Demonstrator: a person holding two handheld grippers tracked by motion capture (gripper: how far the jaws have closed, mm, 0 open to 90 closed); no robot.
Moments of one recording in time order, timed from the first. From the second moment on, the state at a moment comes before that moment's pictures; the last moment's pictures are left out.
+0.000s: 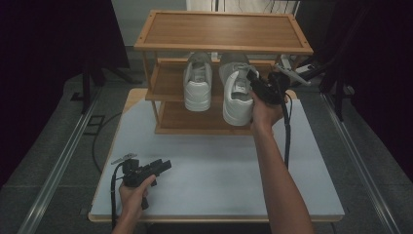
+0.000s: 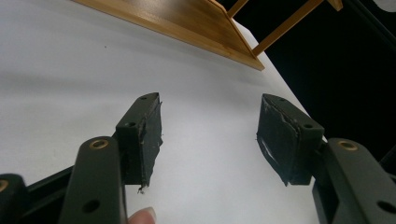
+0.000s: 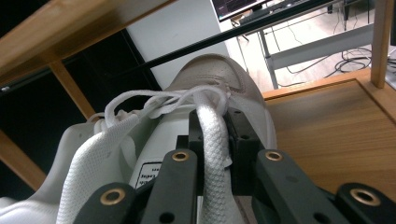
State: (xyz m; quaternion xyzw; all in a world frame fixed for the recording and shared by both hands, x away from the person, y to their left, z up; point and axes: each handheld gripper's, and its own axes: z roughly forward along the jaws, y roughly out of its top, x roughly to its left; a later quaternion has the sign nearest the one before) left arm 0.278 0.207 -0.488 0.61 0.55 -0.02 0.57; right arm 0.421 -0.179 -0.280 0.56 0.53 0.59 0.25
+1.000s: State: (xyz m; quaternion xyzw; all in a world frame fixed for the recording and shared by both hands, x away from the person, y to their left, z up) left arm 0.277 0.212 -0.489 0.61 0.56 -0.01 0.57; right arm 0.448 -0.151 -0.286 0.57 0.53 0.58 0.23
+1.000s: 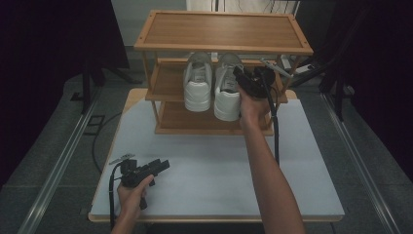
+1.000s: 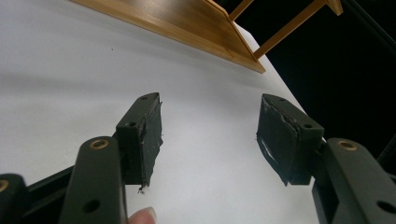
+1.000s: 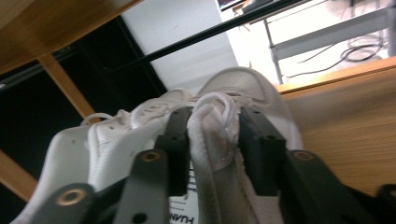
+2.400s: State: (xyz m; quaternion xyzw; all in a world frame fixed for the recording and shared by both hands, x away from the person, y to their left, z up) left arm 0.278 0.212 -0.492 0.61 0.56 -0.01 0.56; right arm 0.347 -0.145 -0.306 0.44 0.66 0.57 0.21
